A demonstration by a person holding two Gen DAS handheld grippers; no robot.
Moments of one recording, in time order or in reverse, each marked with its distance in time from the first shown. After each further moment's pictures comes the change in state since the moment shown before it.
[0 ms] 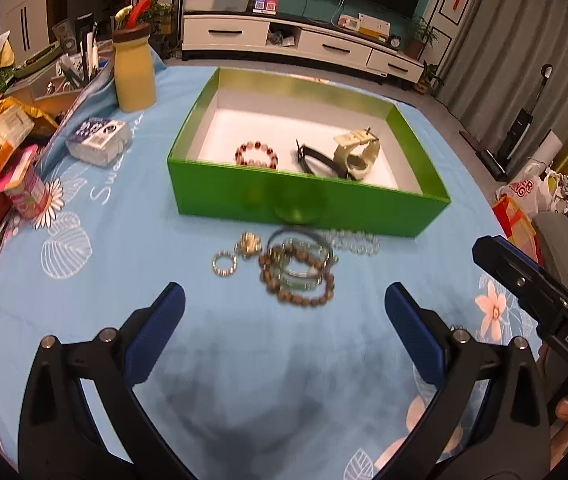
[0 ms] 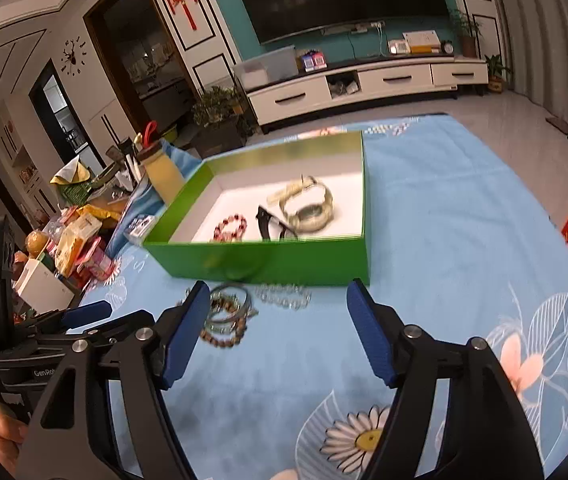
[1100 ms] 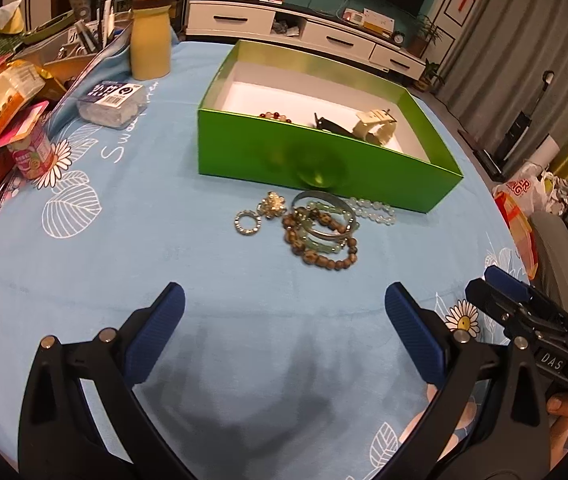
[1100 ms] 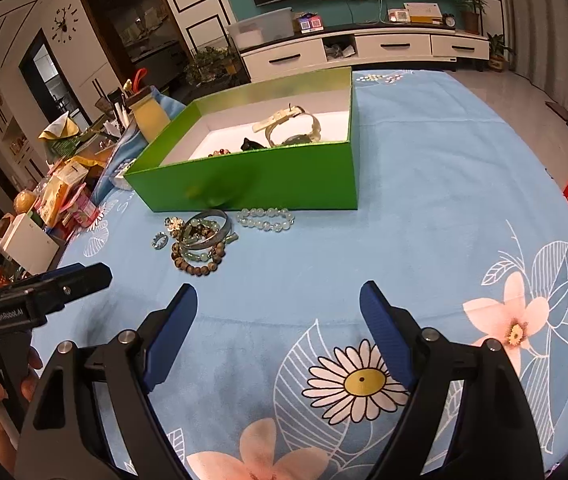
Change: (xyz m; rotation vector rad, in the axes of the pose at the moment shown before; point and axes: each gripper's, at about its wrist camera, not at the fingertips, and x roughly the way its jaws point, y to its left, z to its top) left arm 0.004 0.031 -0.025 -0.043 0.028 -0.027; right arm 0.011 -0.011 -0.041 -0.025 0.139 -0.033
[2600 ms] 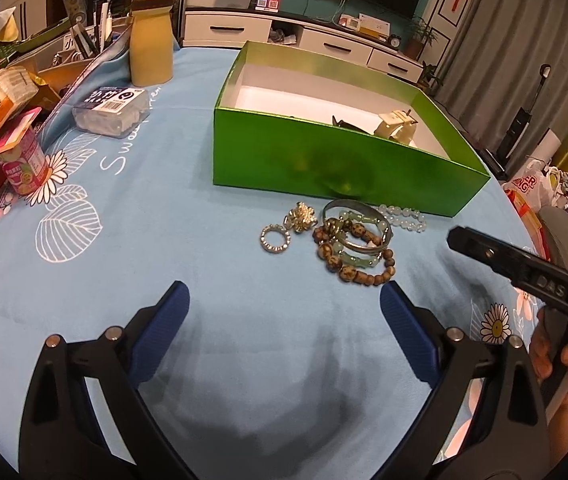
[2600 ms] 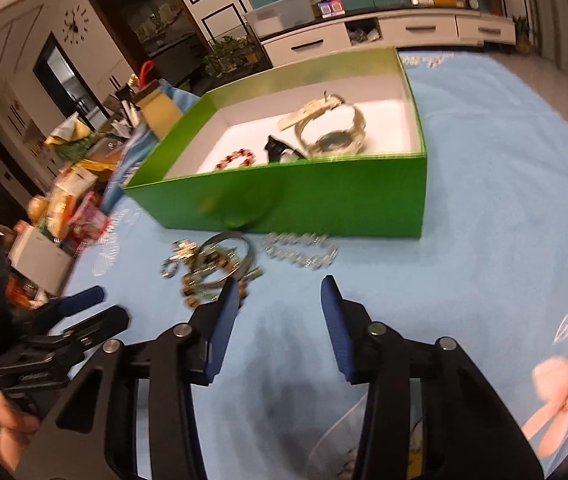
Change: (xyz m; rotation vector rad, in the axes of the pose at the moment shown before) left arm 0.025 0.019 0.003 0.051 -0.047 0.006; right arm 0.059 0.009 0.035 -0.005 0.038 0.100
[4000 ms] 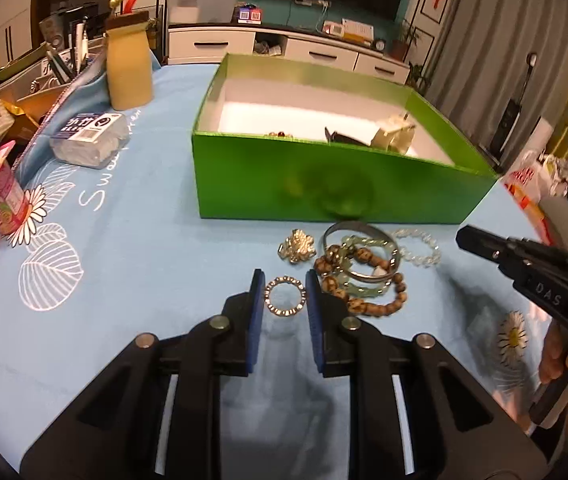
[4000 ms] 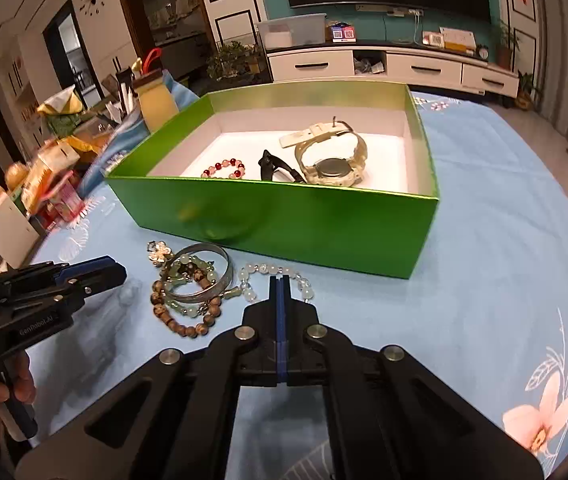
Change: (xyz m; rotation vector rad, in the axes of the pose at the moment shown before) left arm 0.019 0.000 0.013 0.066 -0.049 -0.014; right arm 0.005 0.005 0.000 -0.135 -0.058 -0.095
